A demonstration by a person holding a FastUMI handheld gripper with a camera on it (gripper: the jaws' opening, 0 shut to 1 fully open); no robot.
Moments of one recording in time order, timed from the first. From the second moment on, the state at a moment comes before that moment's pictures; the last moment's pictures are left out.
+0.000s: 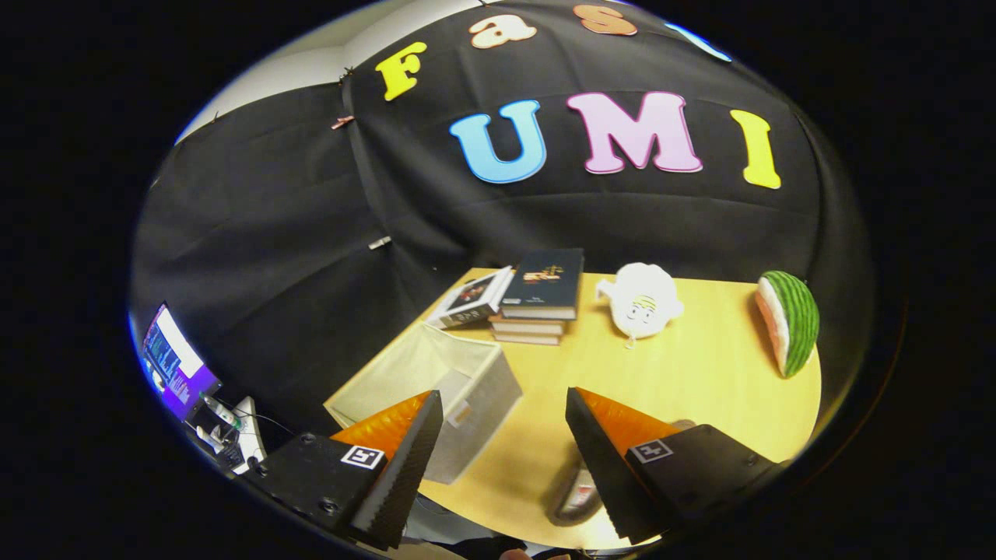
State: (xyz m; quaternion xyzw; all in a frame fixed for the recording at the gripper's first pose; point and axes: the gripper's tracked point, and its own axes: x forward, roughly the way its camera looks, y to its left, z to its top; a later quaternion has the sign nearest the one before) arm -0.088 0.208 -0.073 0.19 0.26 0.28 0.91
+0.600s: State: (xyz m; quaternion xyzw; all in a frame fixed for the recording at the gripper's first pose) arm -0.109 0.188 -0.266 0.11 0.42 0.23 0.87
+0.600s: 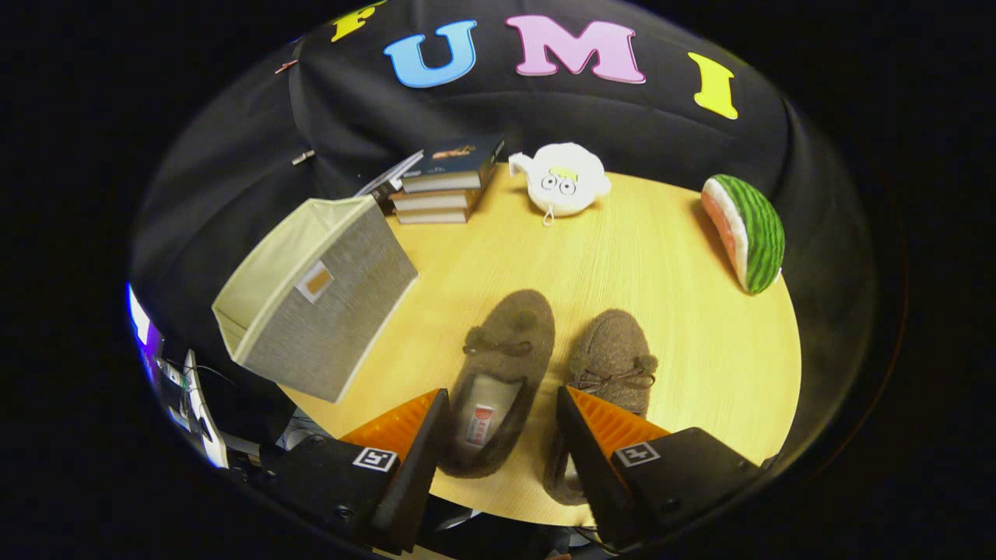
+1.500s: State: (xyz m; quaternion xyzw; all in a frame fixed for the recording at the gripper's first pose) arm -0.067 0.200 -0.325 0.11 0.47 0.14 0.86
